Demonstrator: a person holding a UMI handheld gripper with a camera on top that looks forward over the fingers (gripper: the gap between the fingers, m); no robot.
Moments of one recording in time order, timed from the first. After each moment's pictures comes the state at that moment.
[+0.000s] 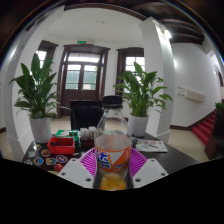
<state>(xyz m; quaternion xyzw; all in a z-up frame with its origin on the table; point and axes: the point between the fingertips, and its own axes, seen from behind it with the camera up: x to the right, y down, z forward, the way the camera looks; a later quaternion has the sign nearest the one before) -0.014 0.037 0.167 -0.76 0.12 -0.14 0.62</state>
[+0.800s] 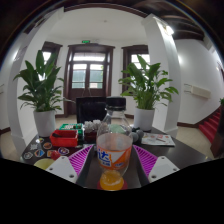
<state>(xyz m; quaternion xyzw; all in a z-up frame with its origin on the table) -0.013 0.039 0.124 -0.77 0.10 -0.10 0.62</state>
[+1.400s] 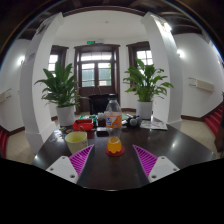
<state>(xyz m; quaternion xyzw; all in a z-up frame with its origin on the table) -0.060 -0.148 0.128 -0.79 0.08 -0.04 0.61</state>
